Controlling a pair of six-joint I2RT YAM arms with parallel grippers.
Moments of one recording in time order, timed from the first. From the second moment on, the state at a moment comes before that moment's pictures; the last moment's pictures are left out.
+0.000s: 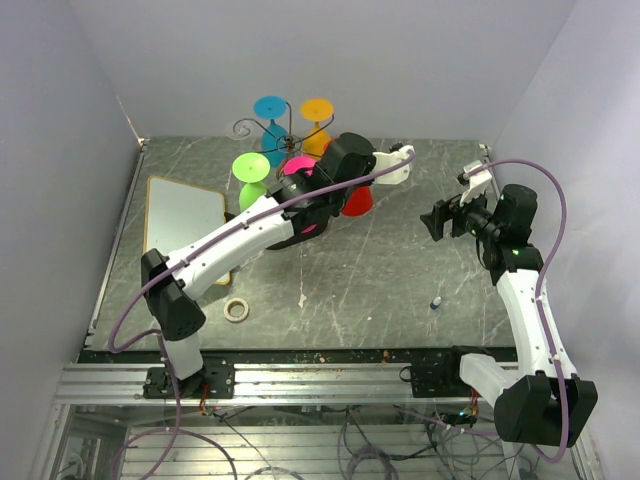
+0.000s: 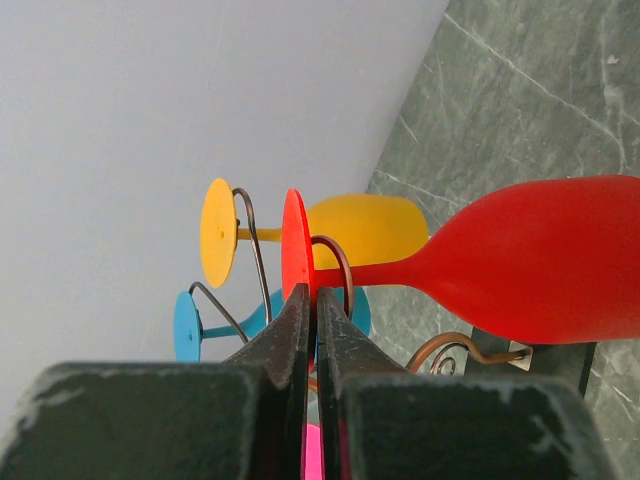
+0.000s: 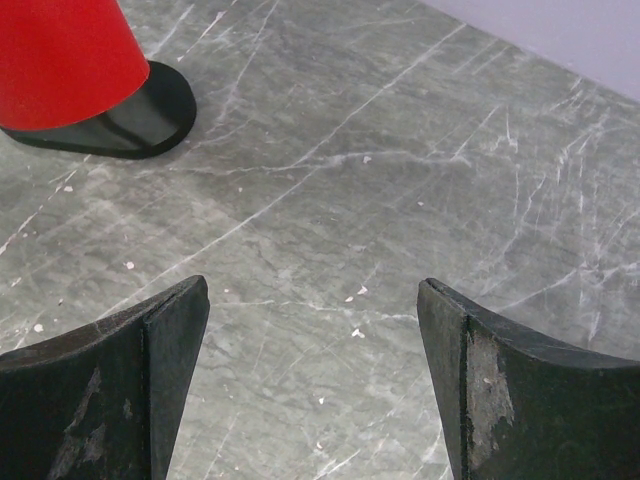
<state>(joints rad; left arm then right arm) -0.97 1.77 1.89 -0.46 -0.53 0.86 -0.10 1.01 0.87 -0.25 -0.58 -0.29</state>
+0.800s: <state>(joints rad) -0.96 1.82 1.92 -0.44 -0.56 0.87 -0.10 1.01 0.86 -0.24 -0.52 -0.29</state>
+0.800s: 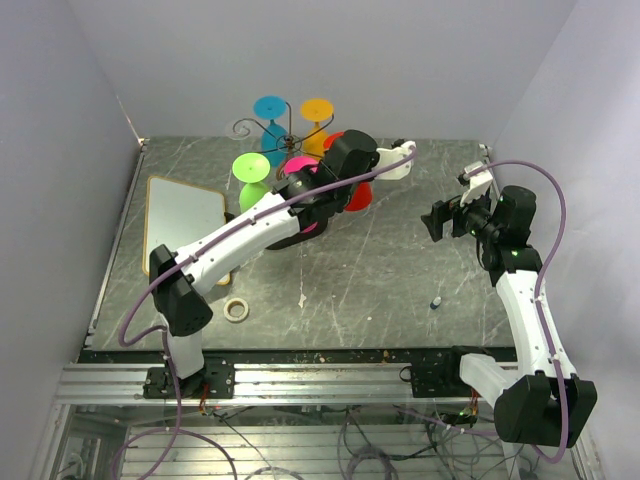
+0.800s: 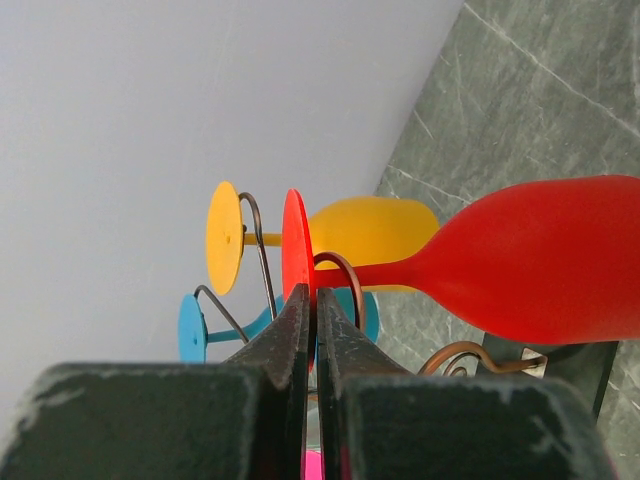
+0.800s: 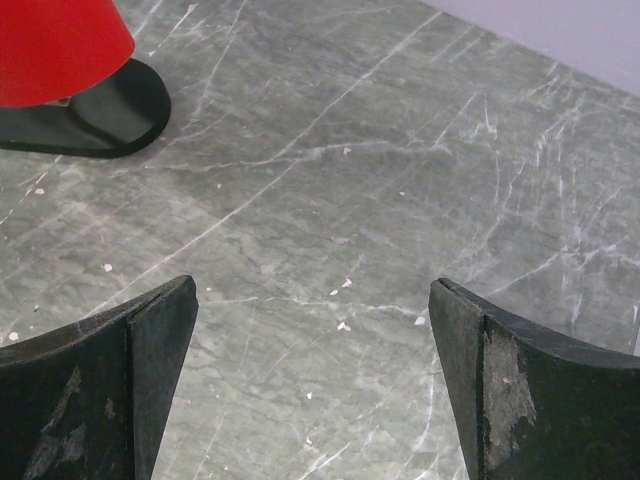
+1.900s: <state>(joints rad) -0.91 1.80 1.89 -0.44 -0.54 0.86 -0.10 1.01 0.86 -0.24 -0.52 -0.29</state>
